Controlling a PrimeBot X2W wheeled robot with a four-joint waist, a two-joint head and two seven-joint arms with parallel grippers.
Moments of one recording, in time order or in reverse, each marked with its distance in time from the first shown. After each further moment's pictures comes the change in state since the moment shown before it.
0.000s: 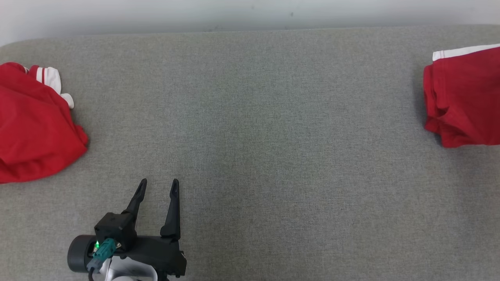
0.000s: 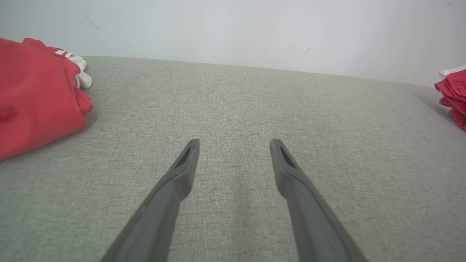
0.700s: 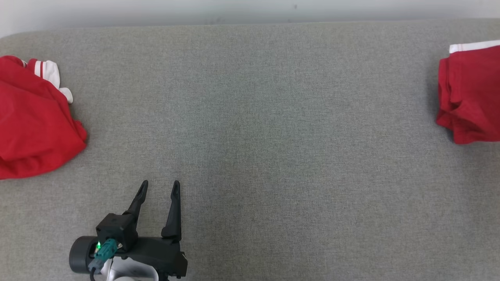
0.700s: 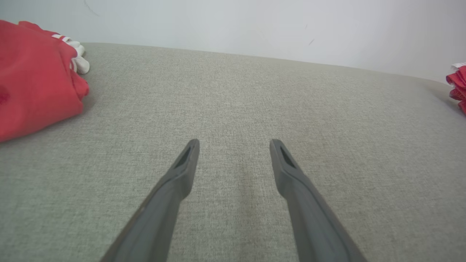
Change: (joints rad) left arm 0.000 -0.002 -0.002 0.011 -0.006 0.000 -0.003; right arm -0.058 -0.005 0.056 0.079 -0.079 0.000 -0.035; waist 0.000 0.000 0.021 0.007
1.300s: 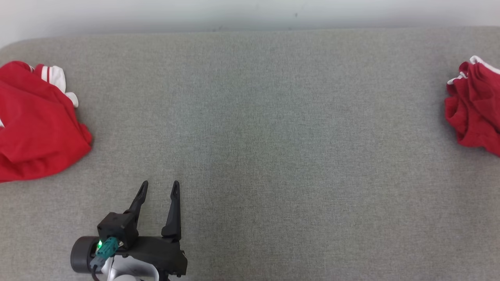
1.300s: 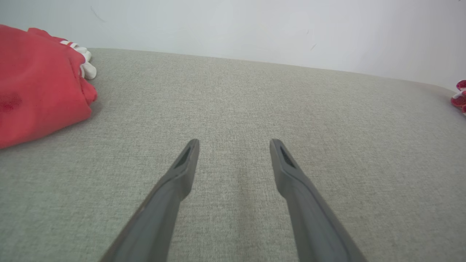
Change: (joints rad) left arm -0.019 -0.006 -0.002 0.046 -0.004 -0.001 -0.014; right arm -0.037 0.050 -0.019 0.055 0.014 0.000 -0.102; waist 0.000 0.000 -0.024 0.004
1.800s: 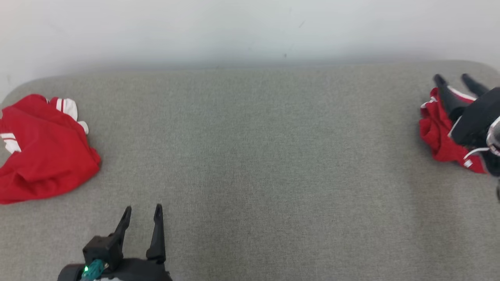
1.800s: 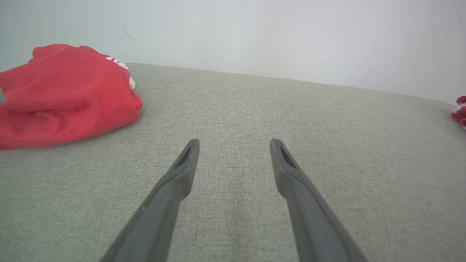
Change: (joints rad) left arm 0.073 0.019 0.045 0.038 -0.024 0.001 -0.030; right arm 0.272 0.100 -0.060 -0.251 0.180 0.000 -0.282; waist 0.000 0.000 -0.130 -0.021
